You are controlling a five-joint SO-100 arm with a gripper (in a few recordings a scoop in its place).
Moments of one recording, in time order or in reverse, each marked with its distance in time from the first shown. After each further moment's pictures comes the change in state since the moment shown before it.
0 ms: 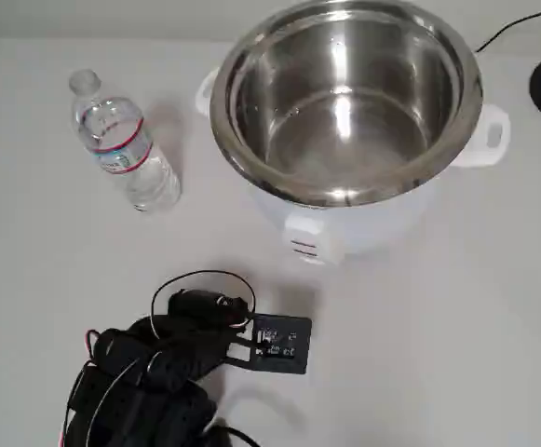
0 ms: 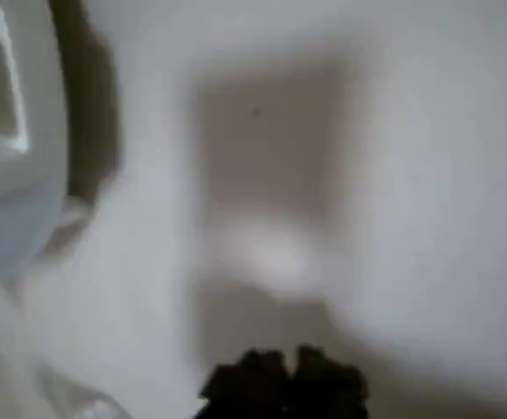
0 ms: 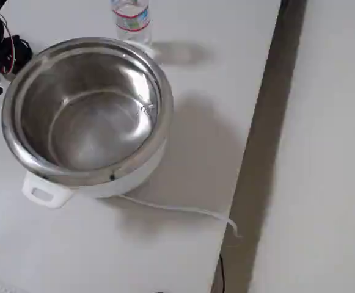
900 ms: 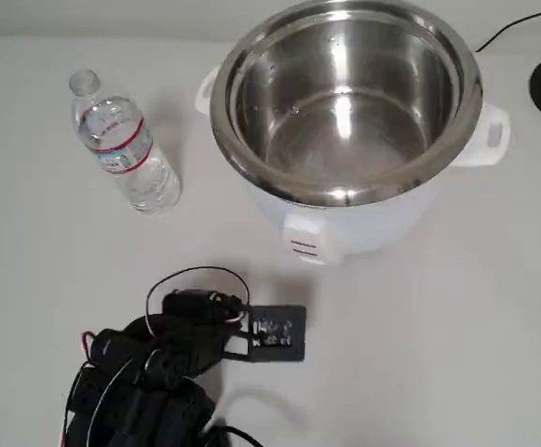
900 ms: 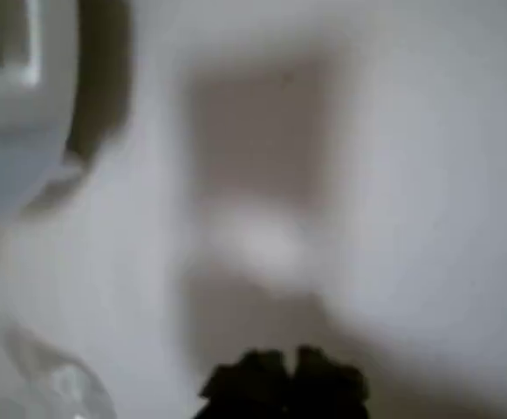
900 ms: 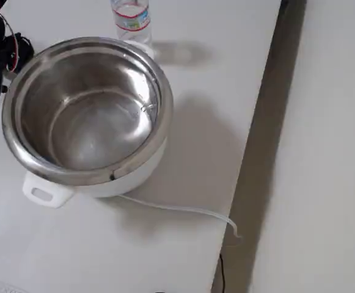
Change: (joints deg) arm -4.9 0.0 0.0 0.0 -6.5
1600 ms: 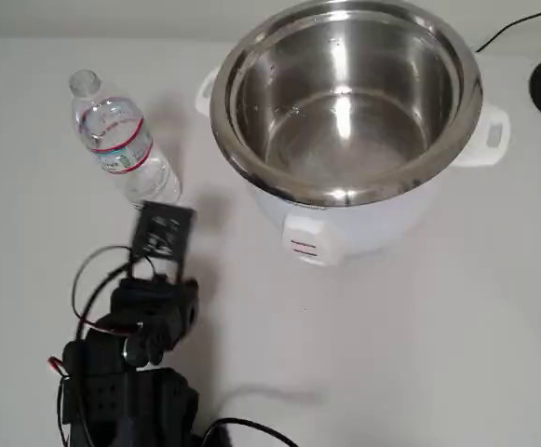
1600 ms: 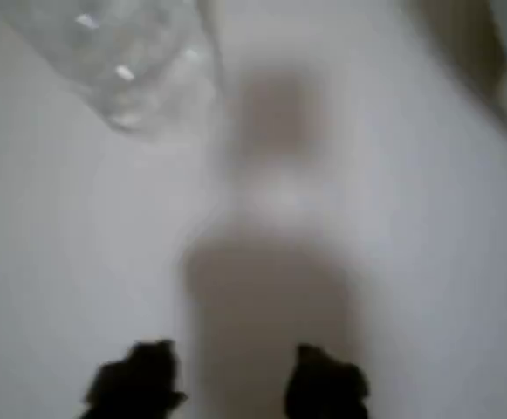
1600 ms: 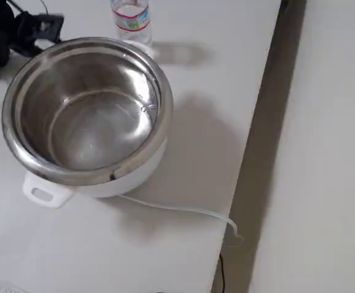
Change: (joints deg) arm -23.8 -0.1 2.8 -20.2 -68.5
